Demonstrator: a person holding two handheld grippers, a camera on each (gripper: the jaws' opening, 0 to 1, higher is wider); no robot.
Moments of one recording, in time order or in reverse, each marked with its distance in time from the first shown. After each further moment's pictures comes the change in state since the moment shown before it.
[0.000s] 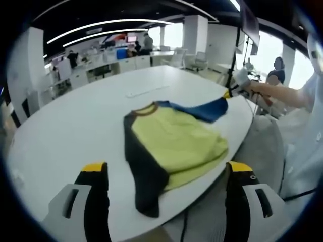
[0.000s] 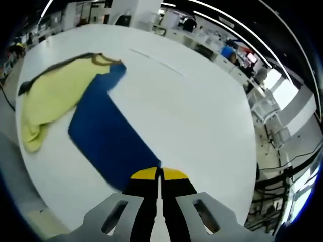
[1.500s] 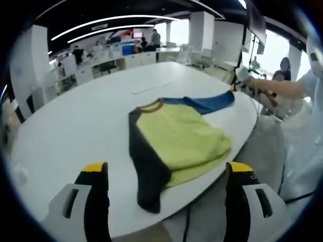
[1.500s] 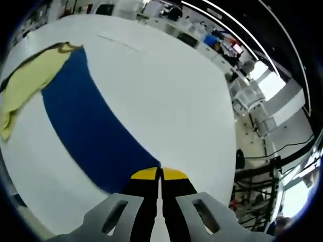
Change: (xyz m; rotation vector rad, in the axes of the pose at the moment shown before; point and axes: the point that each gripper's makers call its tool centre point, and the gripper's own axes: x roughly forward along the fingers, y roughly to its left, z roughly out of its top) left arm -0.006 0.004 -0.001 -0.022 0.036 0.051; right arm 0.035 -0.113 -0.049 0.018 0.102 -0.128
